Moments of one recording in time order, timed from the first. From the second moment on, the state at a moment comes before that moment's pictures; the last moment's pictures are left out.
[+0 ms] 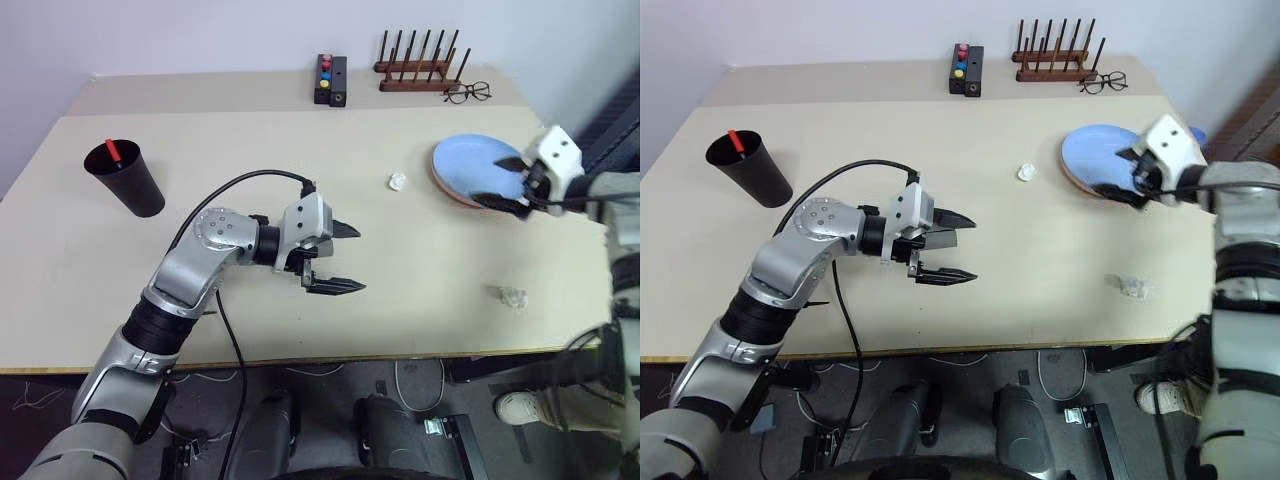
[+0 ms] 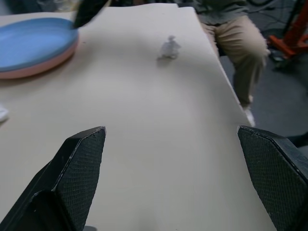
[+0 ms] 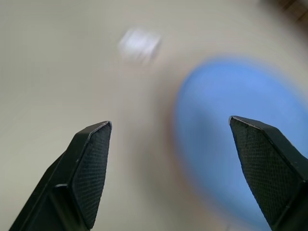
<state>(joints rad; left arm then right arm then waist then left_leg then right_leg) -0.68 0.48 -0.32 -0.10 -0.31 0.44 -1.16 -0.75 -0.95 -0.06 0.75 0.09 0.06 1.23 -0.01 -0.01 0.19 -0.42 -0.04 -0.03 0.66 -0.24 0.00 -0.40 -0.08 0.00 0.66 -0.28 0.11</state>
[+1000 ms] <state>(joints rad) -0.74 0.42 -0.35 0.03 -0.26 0.34 -1.24 -0.32 -1.04 -0.06 0.42 0.22 0.36 1.42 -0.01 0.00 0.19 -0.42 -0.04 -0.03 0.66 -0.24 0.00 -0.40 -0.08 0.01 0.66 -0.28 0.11</state>
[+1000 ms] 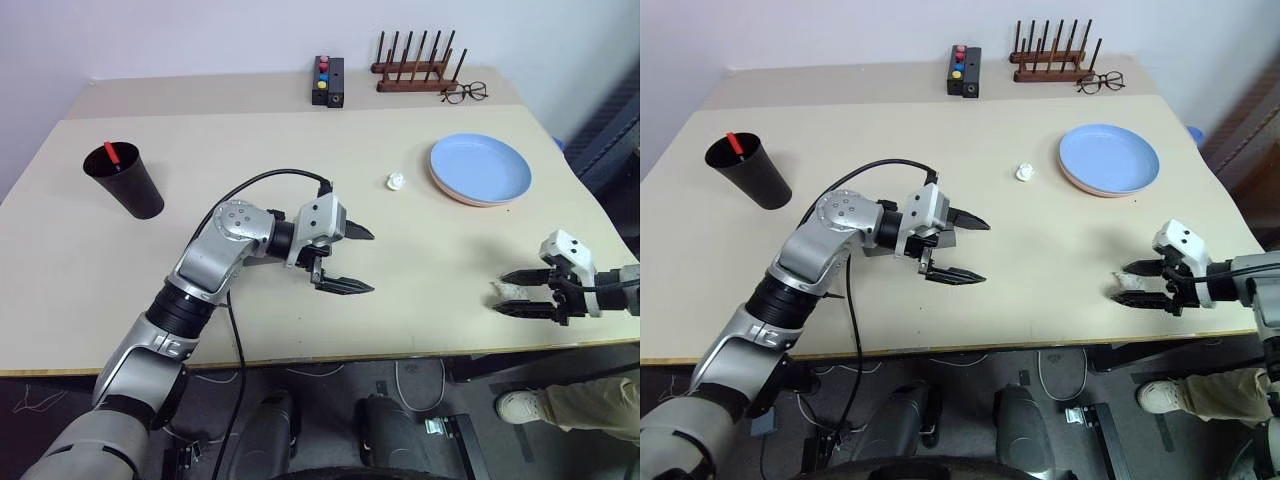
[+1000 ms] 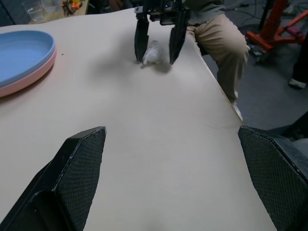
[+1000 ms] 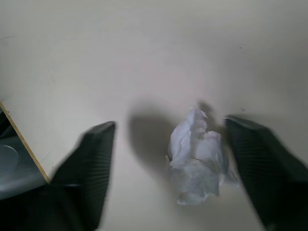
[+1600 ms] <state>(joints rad) -0.74 0.40 -0.33 0.03 -0.25 0.36 -1.16 -0.49 -0.95 -0.10 0.43 0.26 0.31 1.30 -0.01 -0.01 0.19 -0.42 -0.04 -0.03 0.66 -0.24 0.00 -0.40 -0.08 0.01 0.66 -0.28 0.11</state>
